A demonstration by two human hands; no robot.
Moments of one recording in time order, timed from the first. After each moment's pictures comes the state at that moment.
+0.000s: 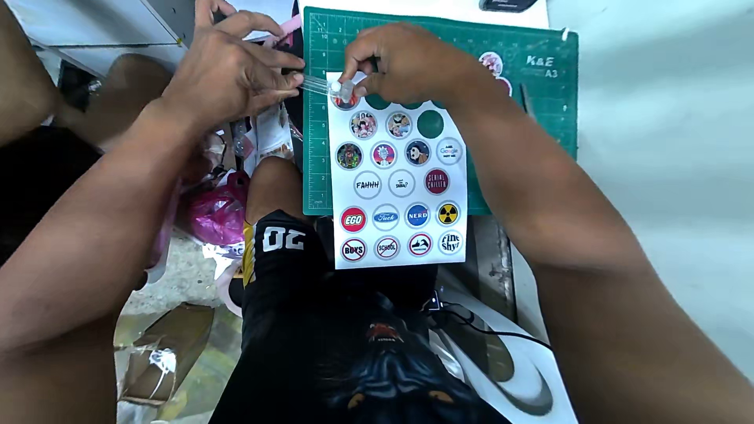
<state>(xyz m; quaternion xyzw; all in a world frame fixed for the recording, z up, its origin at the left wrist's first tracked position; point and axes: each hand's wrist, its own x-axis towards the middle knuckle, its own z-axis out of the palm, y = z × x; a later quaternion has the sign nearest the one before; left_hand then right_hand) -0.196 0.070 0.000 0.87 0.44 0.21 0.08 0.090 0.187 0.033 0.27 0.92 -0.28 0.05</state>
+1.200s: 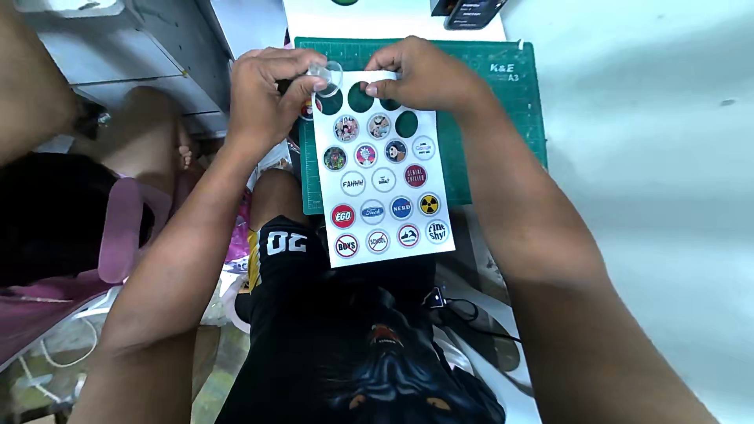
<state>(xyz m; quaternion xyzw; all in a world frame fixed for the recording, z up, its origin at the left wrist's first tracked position) -0.124 0.057 0.012 0.73 0.48 0.47 0.13 0.136 0.174 0.049 0.34 0.87 -0.36 -0.05</state>
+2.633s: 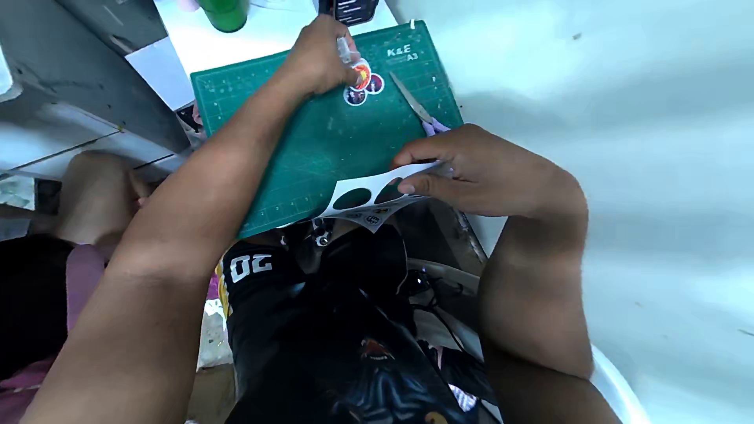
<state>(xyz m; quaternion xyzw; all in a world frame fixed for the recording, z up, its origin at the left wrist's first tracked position) 0.075 0.189 0.046 0.75 0.52 0.19 0.36 0.313 0.018 0.112 0.35 0.85 -0.36 -0.14</state>
